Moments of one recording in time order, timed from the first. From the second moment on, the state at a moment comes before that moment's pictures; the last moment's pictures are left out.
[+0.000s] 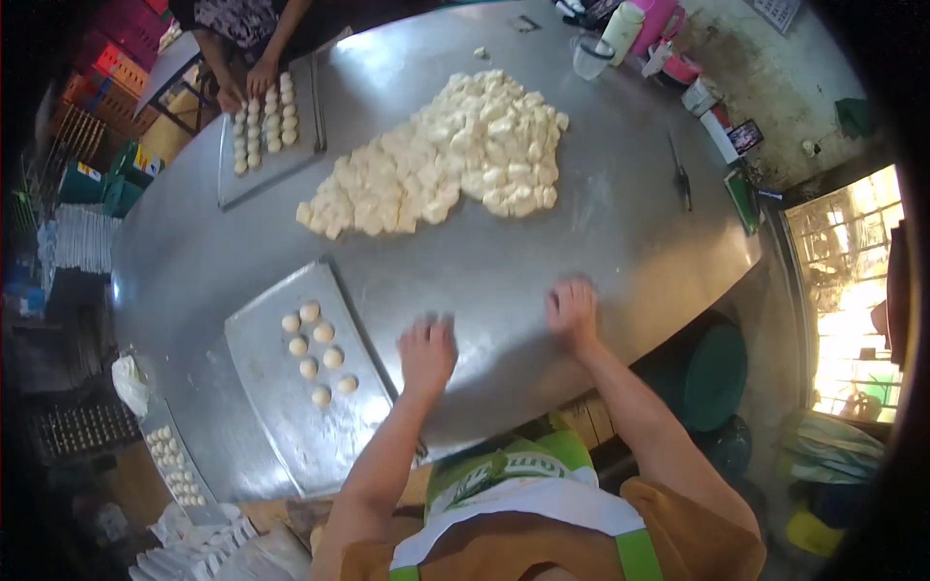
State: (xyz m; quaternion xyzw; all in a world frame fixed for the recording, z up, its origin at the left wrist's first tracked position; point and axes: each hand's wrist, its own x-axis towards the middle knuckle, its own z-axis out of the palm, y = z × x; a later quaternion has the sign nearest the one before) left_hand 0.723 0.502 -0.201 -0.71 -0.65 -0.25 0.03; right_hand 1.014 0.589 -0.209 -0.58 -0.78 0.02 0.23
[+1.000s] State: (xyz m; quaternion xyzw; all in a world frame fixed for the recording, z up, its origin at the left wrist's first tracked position) left_hand 0.701 0.644 -0.208 -0.64 -0.72 -0.27 0.01; right_hand 0.900 0.703 -0.198 -0.42 -0.86 0.09 0.29
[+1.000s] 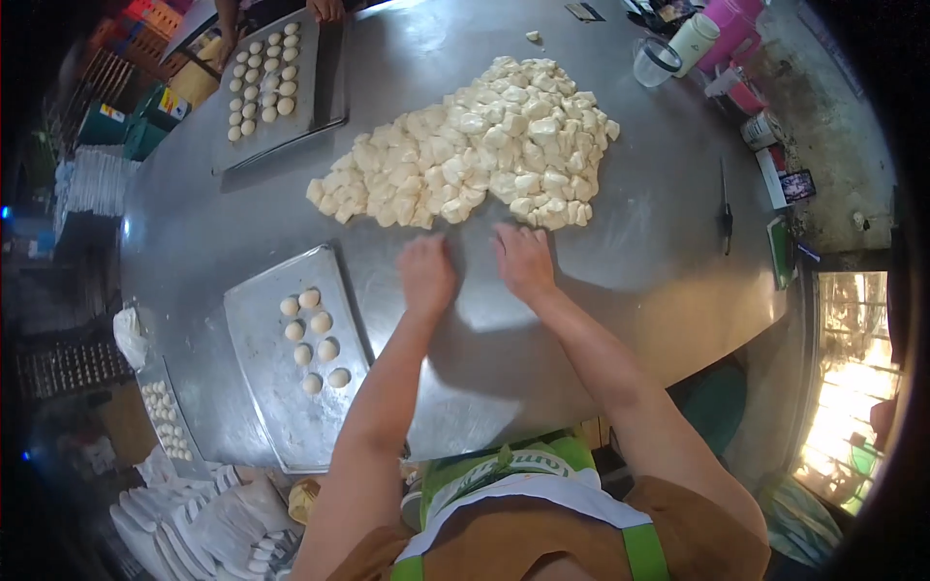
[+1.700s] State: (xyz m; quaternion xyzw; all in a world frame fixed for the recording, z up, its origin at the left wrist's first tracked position) left_hand 0.558 0.313 -0.178 -0.47 -0.81 -0.33 -0.12; right_hand 0.714 0.461 -0.130 -0.22 -0.91 0.25 0.25
